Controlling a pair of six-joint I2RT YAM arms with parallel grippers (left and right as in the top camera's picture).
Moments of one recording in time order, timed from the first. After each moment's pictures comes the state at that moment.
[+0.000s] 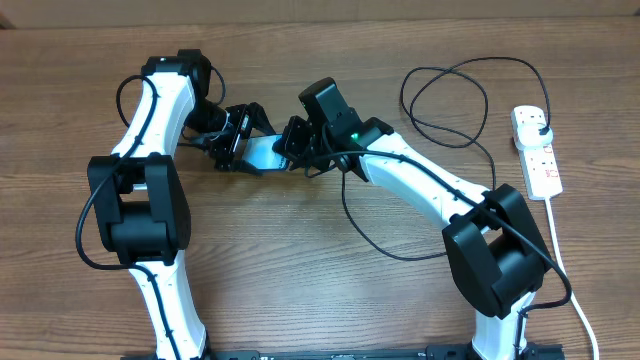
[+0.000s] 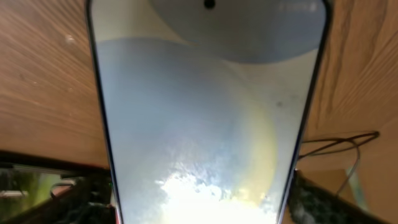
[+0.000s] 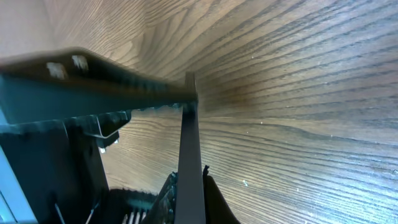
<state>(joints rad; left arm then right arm) -0.01 2.22 1.82 -1.33 0.70 -1.23 0.63 2.01 1.50 -0.36 -0.38 1.05</state>
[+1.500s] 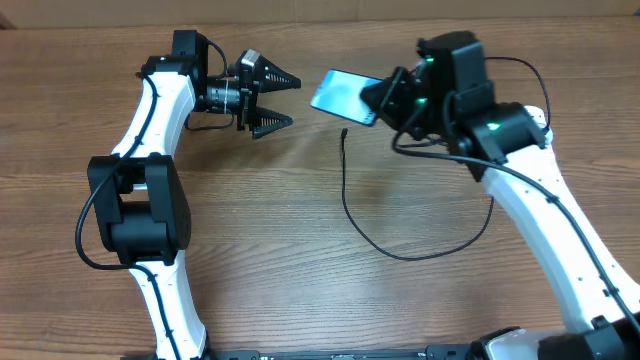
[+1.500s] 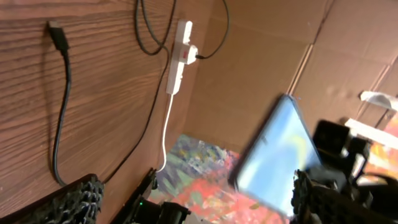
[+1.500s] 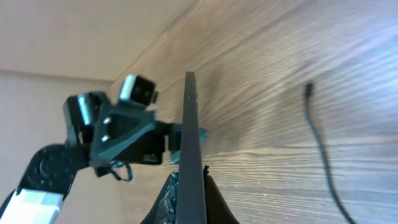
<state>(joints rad) -0.01 2.22 1.83 -0.99 1.34 -0.41 0.32 1.54 1.48 -0.67 -0.35 0.93</state>
